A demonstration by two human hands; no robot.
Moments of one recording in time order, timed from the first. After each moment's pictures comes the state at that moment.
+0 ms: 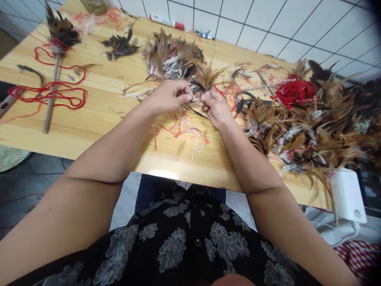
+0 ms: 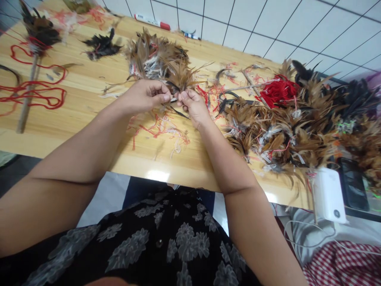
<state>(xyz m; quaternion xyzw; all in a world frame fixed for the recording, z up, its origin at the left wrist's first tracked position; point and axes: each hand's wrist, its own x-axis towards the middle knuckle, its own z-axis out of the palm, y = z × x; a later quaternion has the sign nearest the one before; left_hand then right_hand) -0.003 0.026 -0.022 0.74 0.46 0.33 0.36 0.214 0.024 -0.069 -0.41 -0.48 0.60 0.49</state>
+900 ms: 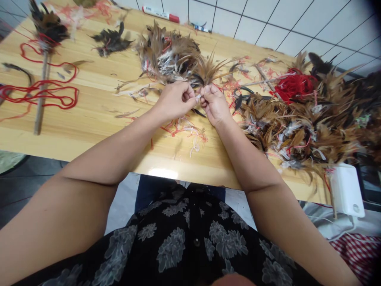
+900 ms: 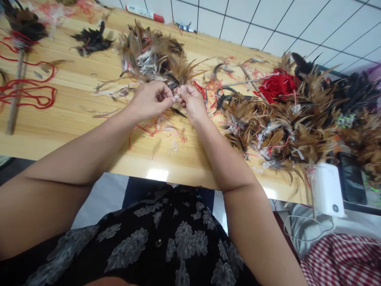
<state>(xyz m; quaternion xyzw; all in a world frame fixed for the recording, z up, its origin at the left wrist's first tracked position) 0.031 0.003 -0.021 0.74 0.51 0.34 0.28 0.207 0.026 -0.066 -0.45 -0.46 0.57 0.51</state>
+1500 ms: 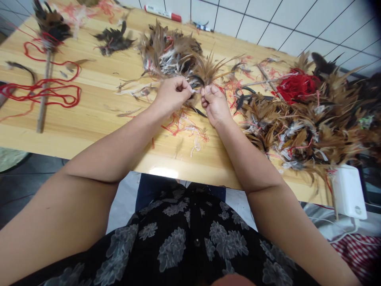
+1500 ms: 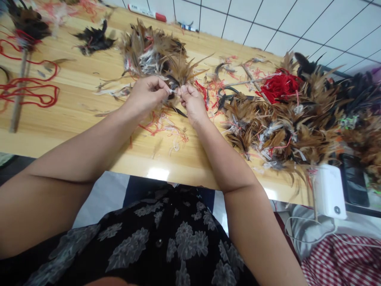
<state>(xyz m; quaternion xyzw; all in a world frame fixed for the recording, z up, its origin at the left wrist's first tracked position) 0.031 0.012 -0.031 0.64 0.55 0.41 0.34 0.203 0.024 -0.068 -0.46 -0.44 0.57 0.52</state>
